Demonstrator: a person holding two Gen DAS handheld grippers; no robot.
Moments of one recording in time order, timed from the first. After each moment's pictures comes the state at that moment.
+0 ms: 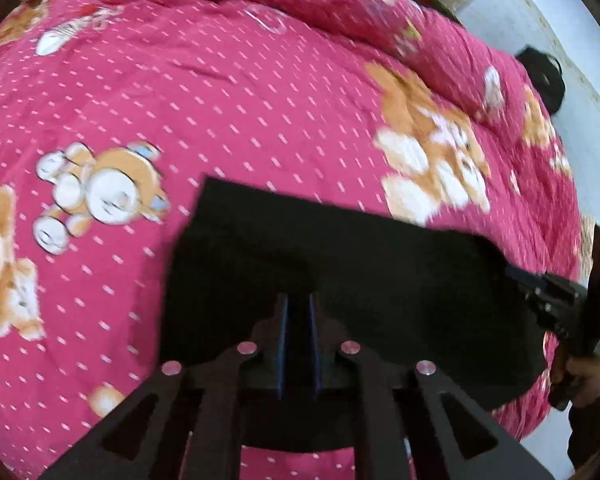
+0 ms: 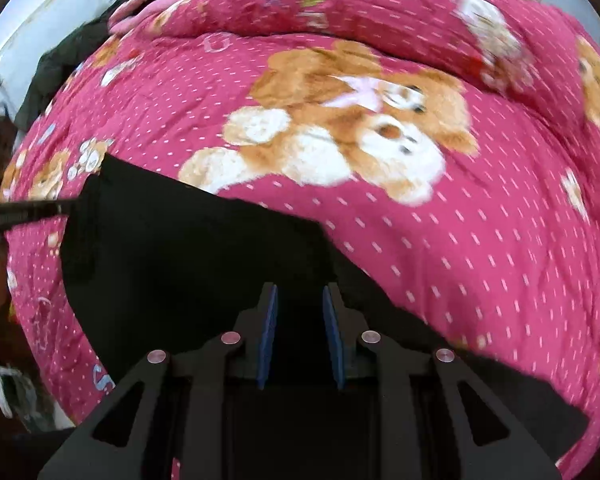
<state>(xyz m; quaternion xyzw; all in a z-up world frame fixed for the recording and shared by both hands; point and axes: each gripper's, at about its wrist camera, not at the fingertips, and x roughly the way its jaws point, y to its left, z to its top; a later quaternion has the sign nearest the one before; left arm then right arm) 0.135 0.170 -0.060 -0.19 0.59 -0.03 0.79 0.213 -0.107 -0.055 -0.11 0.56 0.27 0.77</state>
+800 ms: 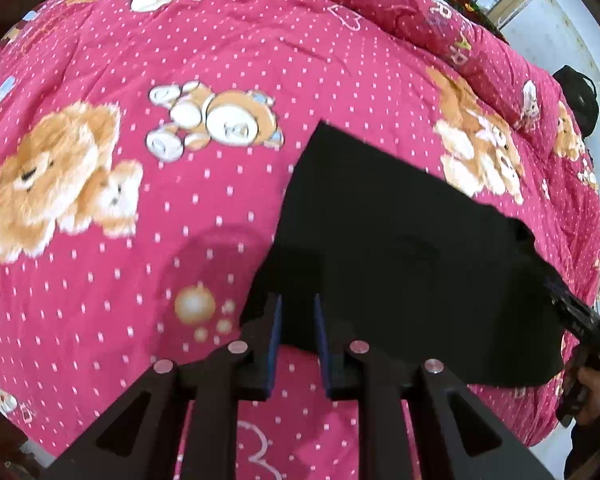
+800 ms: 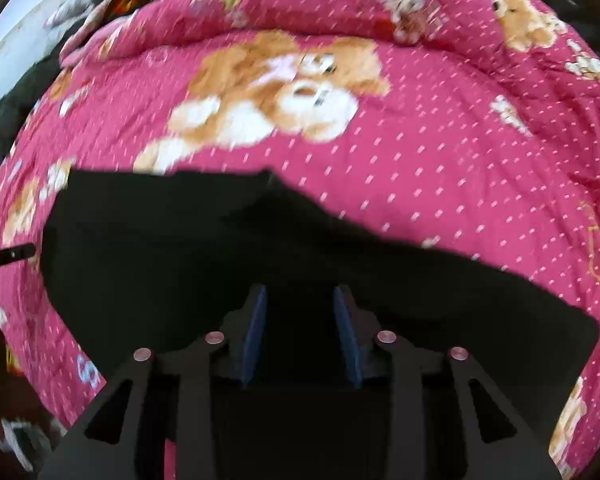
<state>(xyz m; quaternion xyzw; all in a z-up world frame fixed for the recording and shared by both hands) 0.065 0.209 -0.050 -0.20 0.60 0.05 0.77 0.185 -0.151 -0.057 -0.07 0.57 0.19 0.79</state>
